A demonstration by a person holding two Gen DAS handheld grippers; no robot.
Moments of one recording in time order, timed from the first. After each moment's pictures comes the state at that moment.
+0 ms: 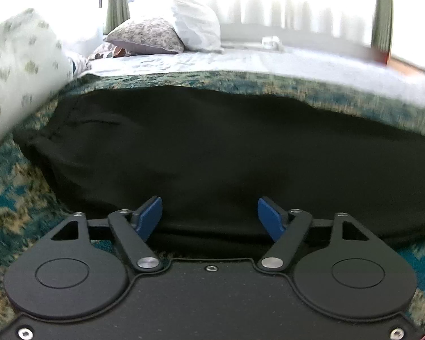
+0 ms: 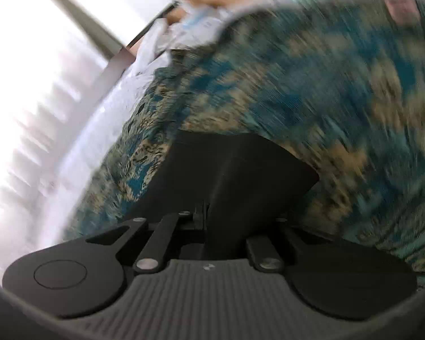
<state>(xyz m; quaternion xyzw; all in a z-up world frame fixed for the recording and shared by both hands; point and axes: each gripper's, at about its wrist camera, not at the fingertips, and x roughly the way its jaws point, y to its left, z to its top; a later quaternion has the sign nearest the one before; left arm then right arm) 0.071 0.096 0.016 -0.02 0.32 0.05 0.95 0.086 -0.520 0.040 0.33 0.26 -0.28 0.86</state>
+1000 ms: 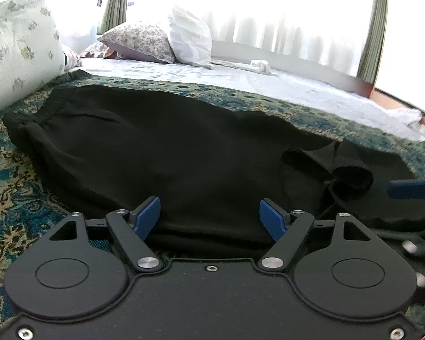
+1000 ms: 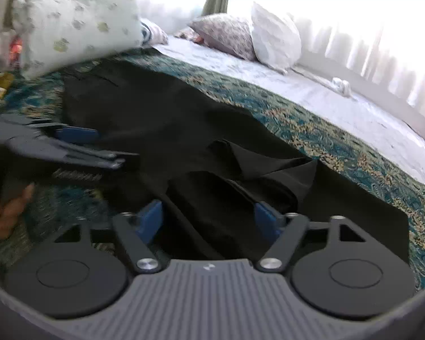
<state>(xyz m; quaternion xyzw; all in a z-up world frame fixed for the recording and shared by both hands) 0.051 0.118 0.011 -0.08 0.28 0.00 0.96 0.057 -0.096 0.045 -0.17 0.29 0.26 0.91</state>
